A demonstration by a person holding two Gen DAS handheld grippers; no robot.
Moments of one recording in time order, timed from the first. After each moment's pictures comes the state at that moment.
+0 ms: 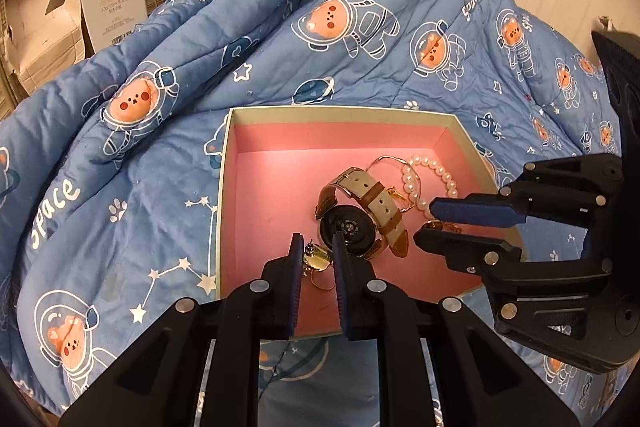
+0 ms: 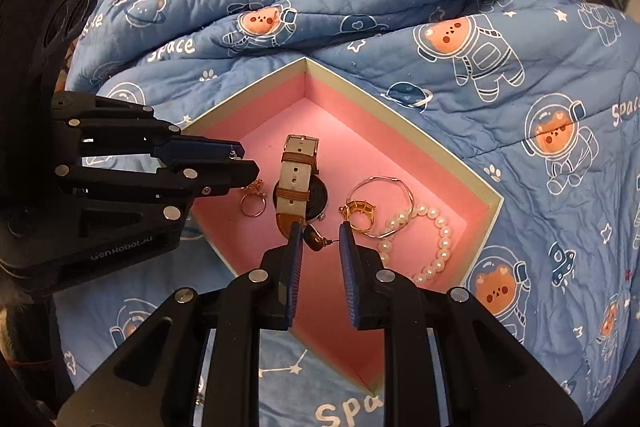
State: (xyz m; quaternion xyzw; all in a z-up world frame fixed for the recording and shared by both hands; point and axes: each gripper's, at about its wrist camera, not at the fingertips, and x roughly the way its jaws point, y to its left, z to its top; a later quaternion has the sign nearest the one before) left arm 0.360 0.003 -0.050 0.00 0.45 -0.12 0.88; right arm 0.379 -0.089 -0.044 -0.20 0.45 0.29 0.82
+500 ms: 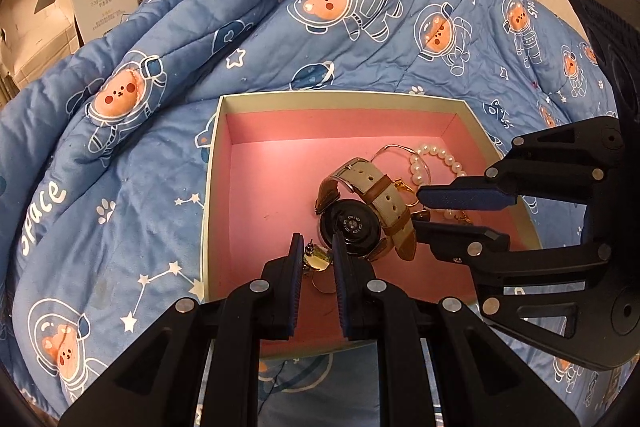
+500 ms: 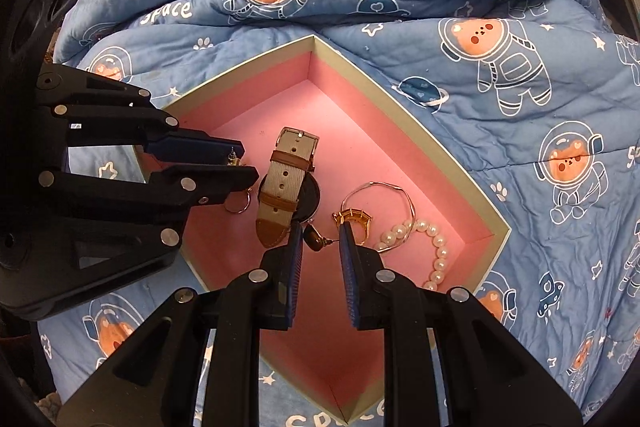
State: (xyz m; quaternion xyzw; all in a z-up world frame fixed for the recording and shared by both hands) left arm 0.369 0.001 -0.058 0.00 0.47 -0.12 0.87; right arm 0.397 -0.073 -0.057 -0.25 0.47 0.30 0.79
